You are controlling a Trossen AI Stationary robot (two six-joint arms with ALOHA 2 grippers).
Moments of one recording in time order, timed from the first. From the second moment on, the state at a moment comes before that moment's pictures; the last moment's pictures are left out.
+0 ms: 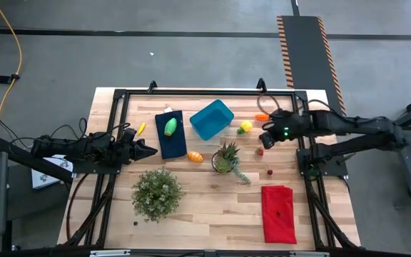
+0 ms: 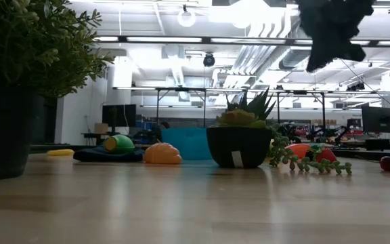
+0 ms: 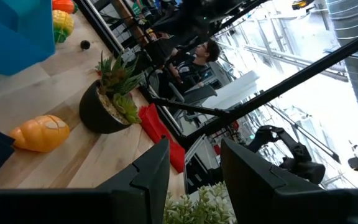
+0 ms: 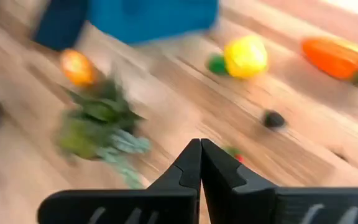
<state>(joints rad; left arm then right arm) 0.04 0.01 0.01 0.02 -0.02 -1.00 -0.11 0.98 0.93 -0.96 0.17 0.83</state>
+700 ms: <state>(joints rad) 0.04 0.01 0.01 0.02 -0.02 -1.00 -0.17 1.24 0.89 -0.98 0.07 0.80</state>
